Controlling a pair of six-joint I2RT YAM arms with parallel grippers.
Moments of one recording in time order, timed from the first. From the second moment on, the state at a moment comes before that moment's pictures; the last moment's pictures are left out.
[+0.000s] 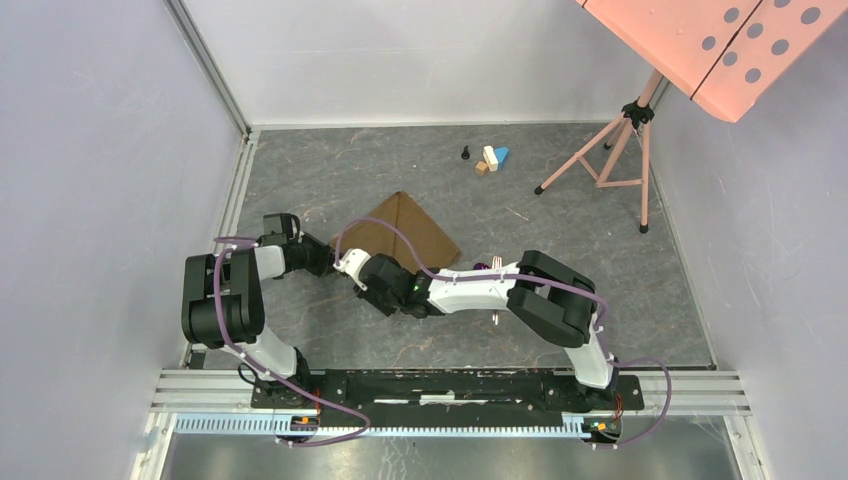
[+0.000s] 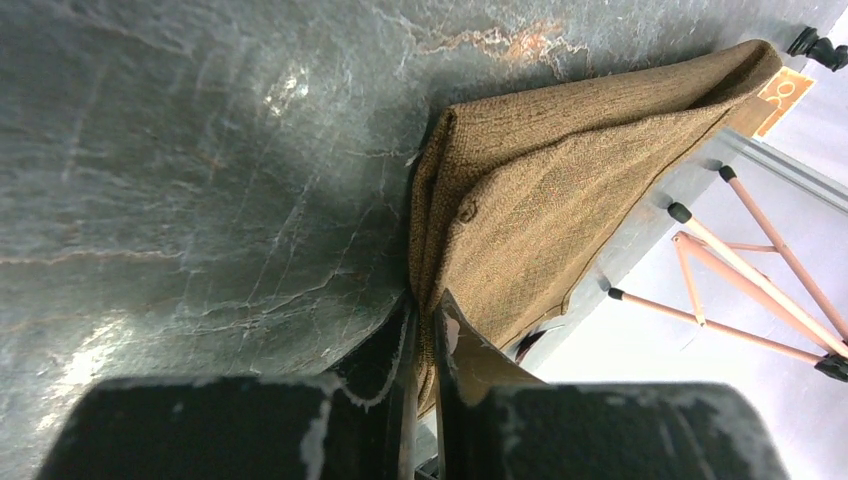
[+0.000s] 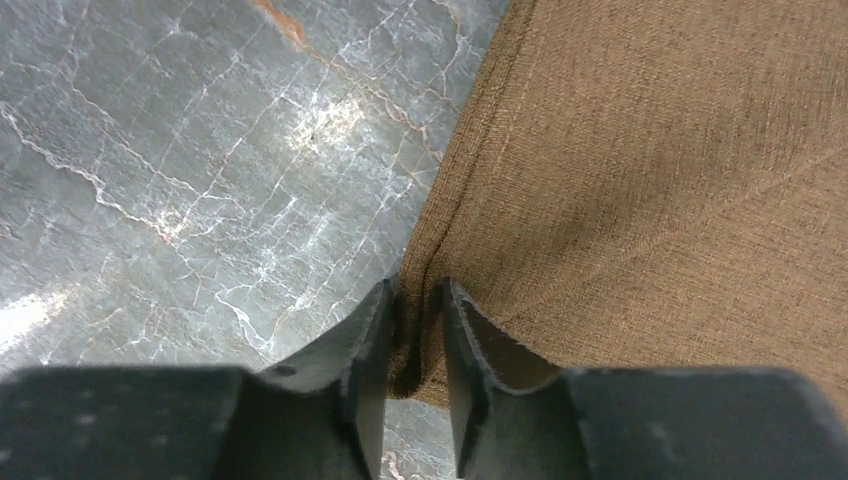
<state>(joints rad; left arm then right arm) 0.14 1.61 0.63 -0.04 0.53 -0.96 1.18 2.03 1.30 -0.05 0.17 0.06</state>
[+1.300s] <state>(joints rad) 0.14 1.32 1.01 -0.89 0.13 -0.89 1.21 1.99 1.38 0.03 0.04 0.17</state>
